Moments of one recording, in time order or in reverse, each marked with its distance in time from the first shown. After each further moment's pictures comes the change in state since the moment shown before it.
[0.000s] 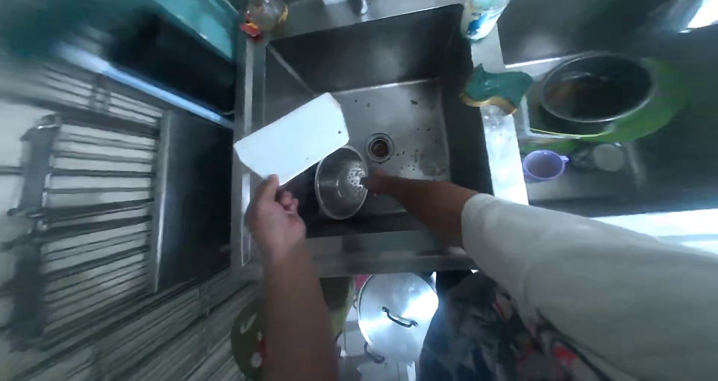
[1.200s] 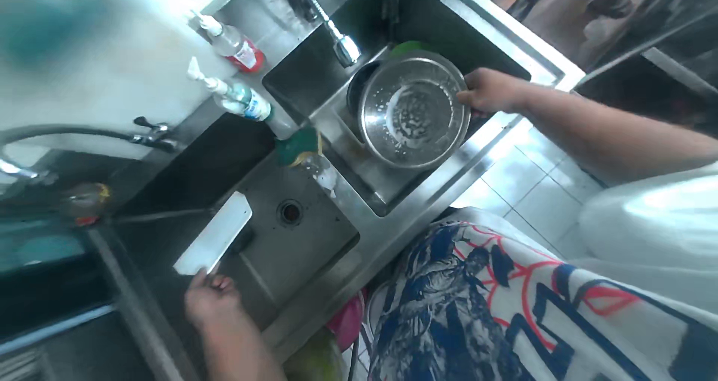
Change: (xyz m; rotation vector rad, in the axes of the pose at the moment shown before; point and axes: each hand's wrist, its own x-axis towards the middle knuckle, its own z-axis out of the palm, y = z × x) left_hand -0.054 -0.033 0.105 0.198 -0.239 -0.039; right_hand -0.459 0.240 -0.332 0.449 0.656 0.568
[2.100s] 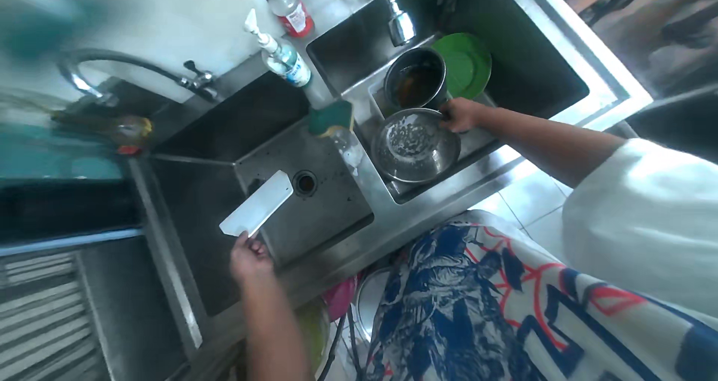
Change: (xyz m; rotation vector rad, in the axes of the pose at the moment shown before) left_hand -0.023 -0.036 -0.015 -0.010 0.118 -0.097; right_hand 0.124 0.025 0.110 -0.505 -0.225 -0.302
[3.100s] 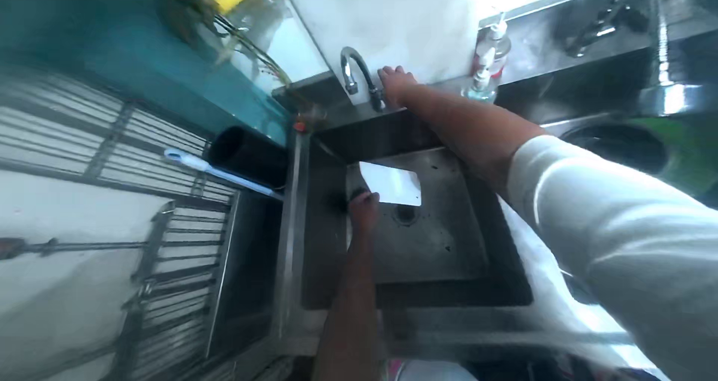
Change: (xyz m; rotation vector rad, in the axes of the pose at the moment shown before) left_hand 0.112 0.064 0.032 0.614 -0.362 0.294; right_hand 0.237 -0.533 -0.022 -0.203 0.176 -0.431
